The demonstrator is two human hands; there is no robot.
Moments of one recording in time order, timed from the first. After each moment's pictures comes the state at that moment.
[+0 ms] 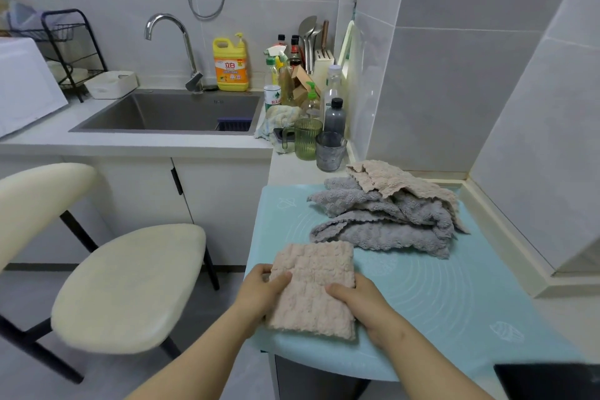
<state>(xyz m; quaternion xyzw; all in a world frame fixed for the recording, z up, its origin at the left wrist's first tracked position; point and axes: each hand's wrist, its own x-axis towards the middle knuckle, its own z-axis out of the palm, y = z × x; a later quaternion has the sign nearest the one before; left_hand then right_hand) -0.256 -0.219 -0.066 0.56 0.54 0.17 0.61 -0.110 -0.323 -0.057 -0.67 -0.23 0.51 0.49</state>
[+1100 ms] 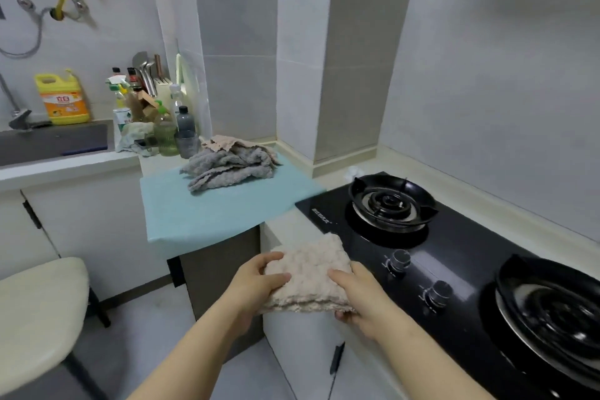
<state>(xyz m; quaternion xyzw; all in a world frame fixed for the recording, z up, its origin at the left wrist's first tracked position) -0.385 -0.539 0.010 0.66 0.26 0.04 0.71 -0.319 -0.701 0.027 -0.71 -0.02 0.31 0.64</state>
